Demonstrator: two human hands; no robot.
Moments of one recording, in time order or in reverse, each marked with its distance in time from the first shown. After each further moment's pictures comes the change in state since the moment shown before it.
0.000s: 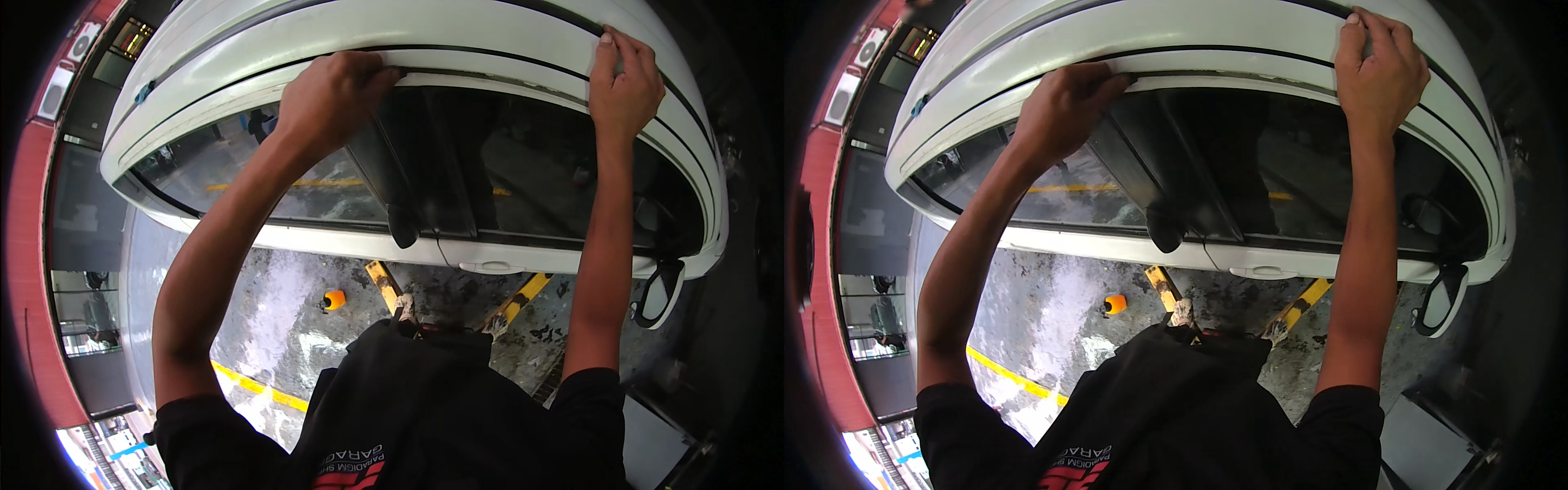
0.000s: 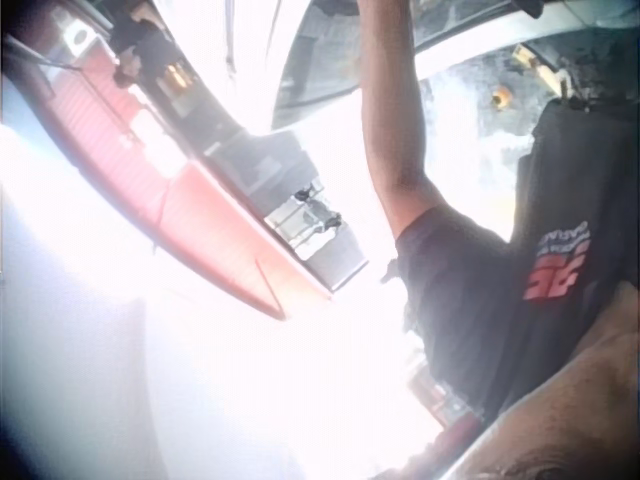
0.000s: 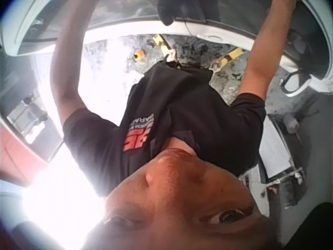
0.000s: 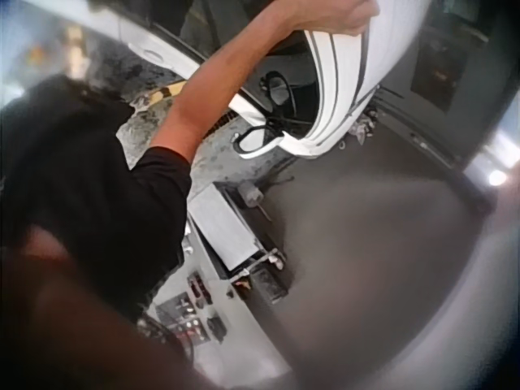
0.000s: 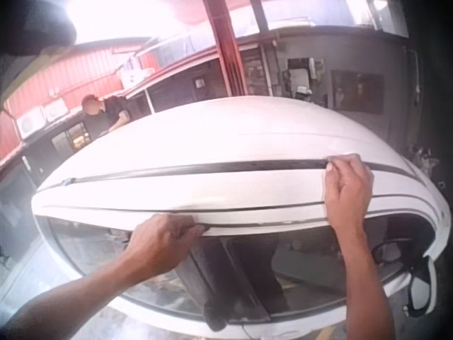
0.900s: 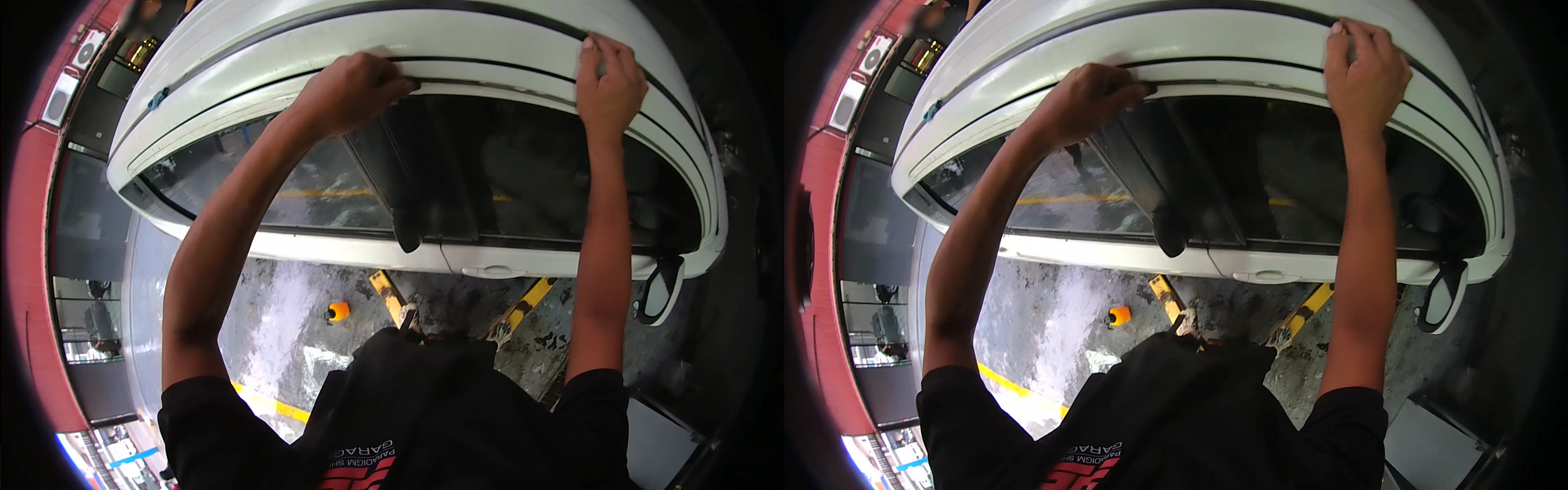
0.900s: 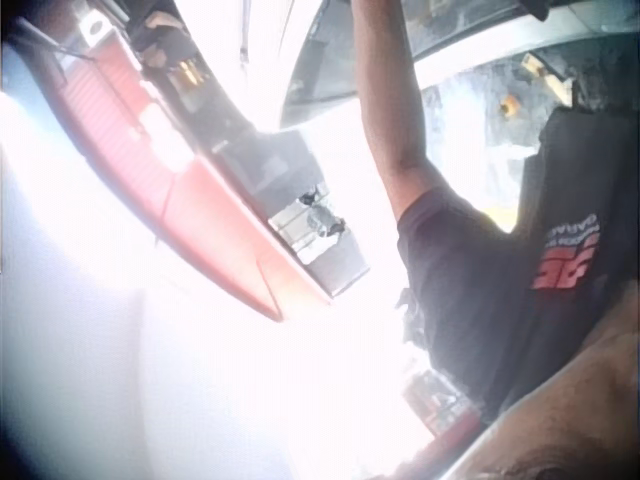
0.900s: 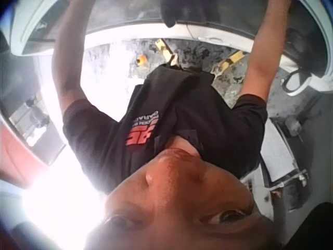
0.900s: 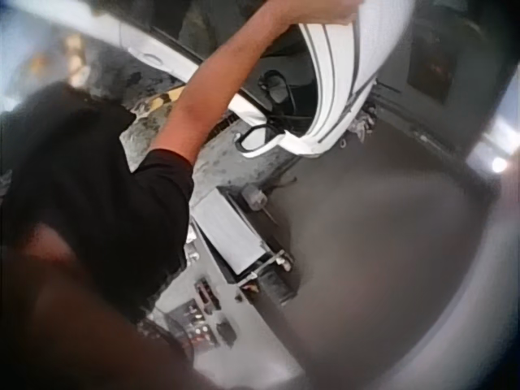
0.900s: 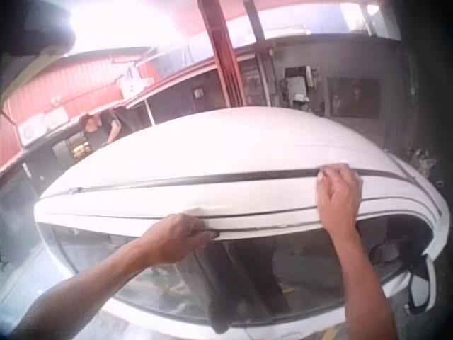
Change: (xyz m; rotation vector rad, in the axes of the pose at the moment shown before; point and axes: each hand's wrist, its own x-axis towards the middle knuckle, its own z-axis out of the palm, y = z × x) left_hand 0.028 0.007 -0.013 -0.029 -0.231 0.137; right_hand 0.004 0.005 -0.001 0.008 0.001 -0.046
